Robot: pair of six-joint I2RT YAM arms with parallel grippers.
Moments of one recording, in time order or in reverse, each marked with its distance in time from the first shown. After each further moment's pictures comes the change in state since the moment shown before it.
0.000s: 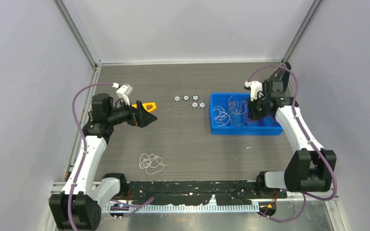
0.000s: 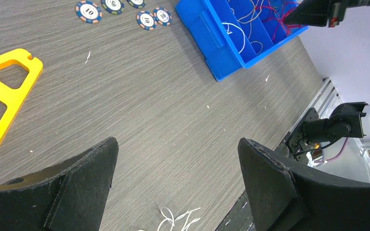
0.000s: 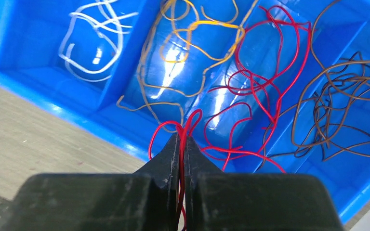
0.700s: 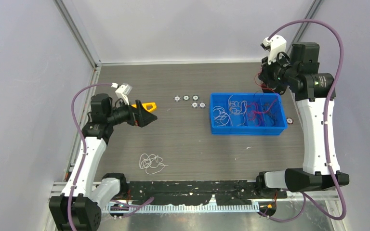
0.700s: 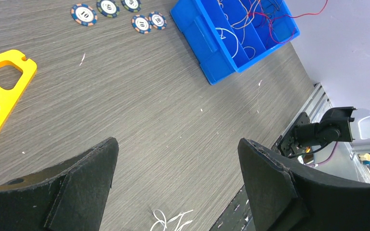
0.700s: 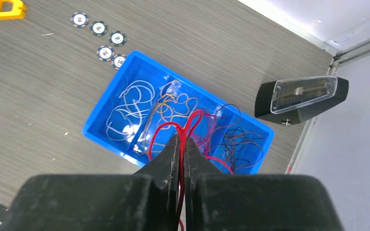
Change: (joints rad) left arm 0.000 -0.020 0.000 0.010 0.005 -0.040; right arm 0.053 0.021 0.777 -0.340 0.018 0.045
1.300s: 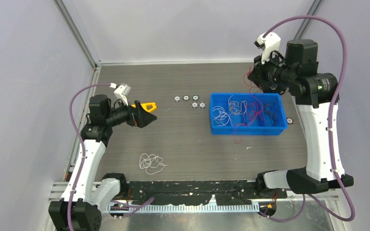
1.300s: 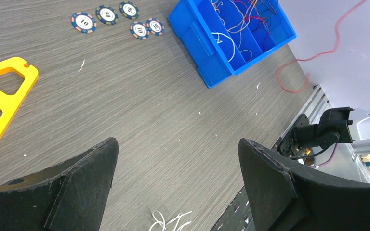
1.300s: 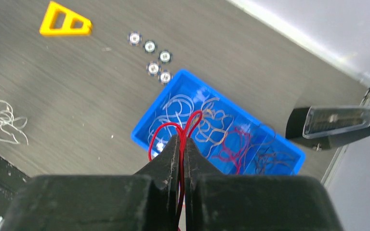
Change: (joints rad) left arm 0.000 -0.036 0.000 -0.001 -0.002 -0.006; right arm 0.142 0.005 0.170 -0.079 -0.023 0.096
